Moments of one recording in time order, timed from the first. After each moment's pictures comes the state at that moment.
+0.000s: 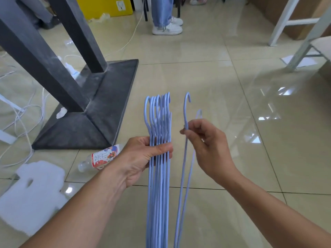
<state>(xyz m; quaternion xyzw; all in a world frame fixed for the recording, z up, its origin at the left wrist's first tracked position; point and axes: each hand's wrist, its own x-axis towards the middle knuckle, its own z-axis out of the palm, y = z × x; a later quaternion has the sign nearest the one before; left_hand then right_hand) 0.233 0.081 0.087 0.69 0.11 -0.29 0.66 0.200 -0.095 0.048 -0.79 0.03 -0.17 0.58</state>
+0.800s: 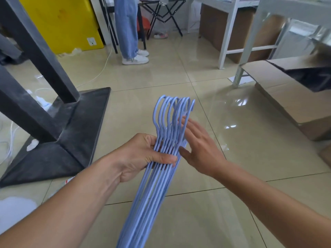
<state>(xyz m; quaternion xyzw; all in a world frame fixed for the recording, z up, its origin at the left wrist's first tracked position) 0.203 0.003 0.158 0.70 -0.14 -0.39 0.58 0.157 -0.190 0.082 -0.94 -0.14 -0.25 0.20</state>
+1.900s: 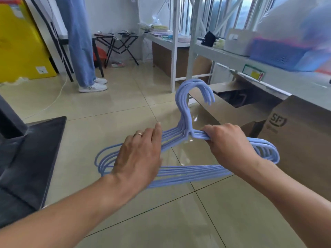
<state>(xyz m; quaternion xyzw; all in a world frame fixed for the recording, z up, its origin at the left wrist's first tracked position) 0.139 -0.075 0.208 0.89 -0.44 0.15 -0.02 0.031 -0.280 0.212 -0.97 0.15 -0.20 -0.04</state>
